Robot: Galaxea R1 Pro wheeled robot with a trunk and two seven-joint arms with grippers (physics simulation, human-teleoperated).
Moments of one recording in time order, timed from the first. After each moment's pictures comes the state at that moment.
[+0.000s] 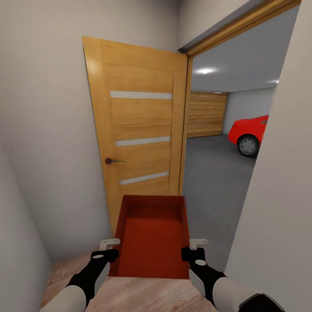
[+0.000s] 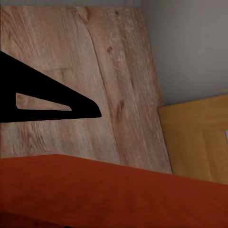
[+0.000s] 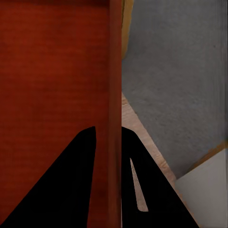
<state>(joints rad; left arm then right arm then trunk) -0.60 -0.08 0.08 -0.41 -0.04 0.17 0.25 -0.72 0.14 0.33 -0.08 -0.27 -0.19 -0.23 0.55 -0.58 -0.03</state>
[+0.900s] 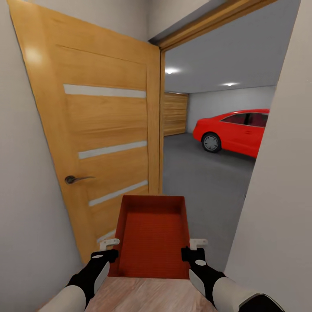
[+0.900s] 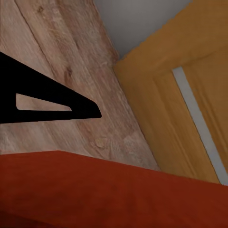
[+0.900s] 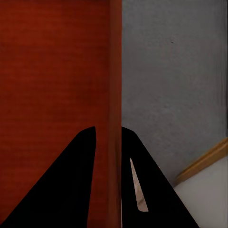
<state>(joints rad) -0.60 -0.07 0.08 -0.41 0.00 0.17 0.25 -0.72 0.14 0.33 -0.08 -0.27 -0.19 -0.23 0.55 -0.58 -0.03</state>
